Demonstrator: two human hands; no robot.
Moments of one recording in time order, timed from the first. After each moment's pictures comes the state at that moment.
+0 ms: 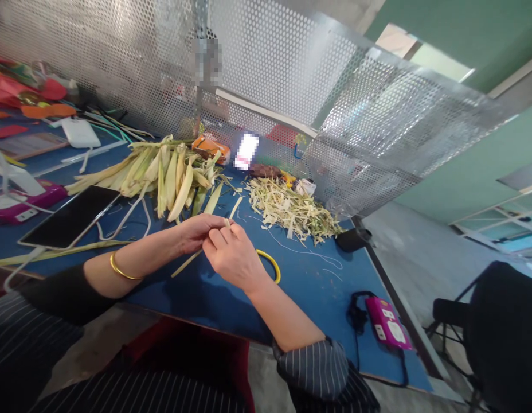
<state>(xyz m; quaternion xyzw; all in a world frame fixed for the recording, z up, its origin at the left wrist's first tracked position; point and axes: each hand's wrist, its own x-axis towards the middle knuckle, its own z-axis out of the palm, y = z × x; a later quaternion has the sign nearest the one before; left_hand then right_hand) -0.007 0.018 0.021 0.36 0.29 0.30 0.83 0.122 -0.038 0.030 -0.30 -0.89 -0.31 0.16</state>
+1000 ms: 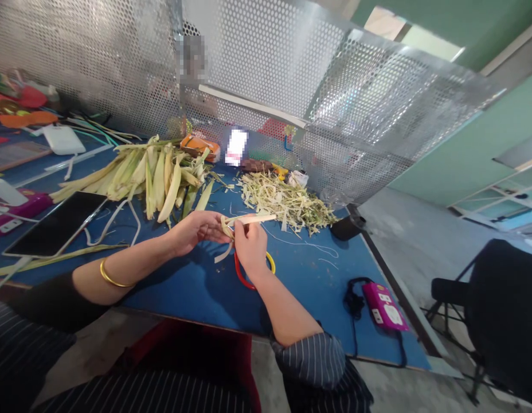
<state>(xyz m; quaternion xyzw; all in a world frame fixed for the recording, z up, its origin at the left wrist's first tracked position) -0.001 0.008 0.023 0.47 0.31 0.35 0.75 0.153 -0.024 0.010 -0.62 -0.63 0.13 0.46</state>
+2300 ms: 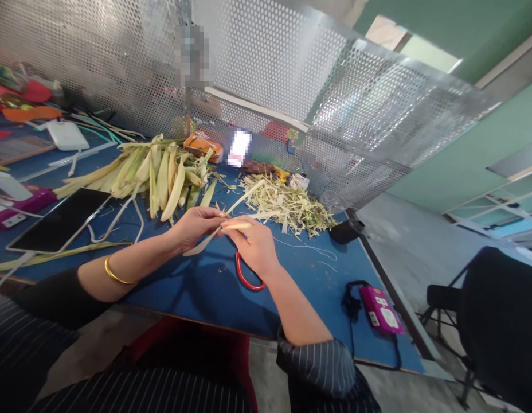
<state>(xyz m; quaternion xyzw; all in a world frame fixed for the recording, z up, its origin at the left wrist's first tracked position) -0.001 0.011 0.019 0.48 0.37 0.43 0.67 0.160 -0.033 0.046 -0.43 -0.81 0.13 0.38</state>
